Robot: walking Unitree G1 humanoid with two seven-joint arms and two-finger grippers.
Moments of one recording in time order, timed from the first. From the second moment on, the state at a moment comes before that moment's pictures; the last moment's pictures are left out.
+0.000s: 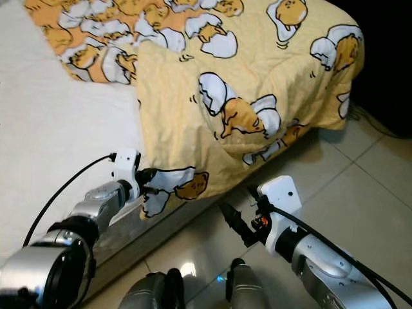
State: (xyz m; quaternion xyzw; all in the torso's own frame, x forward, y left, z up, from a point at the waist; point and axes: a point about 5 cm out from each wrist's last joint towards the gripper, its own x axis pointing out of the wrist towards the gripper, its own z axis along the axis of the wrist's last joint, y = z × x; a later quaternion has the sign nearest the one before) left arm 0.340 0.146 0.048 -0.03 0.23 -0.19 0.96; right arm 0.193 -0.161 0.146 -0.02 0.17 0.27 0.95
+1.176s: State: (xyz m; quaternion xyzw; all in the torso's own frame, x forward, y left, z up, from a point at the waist) left arm 0.147 0.082 0.009 0.02 0.44 -0.50 0.75; right arm 0.188 -0.167 0.133 -0.05 0.21 0.30 0.93
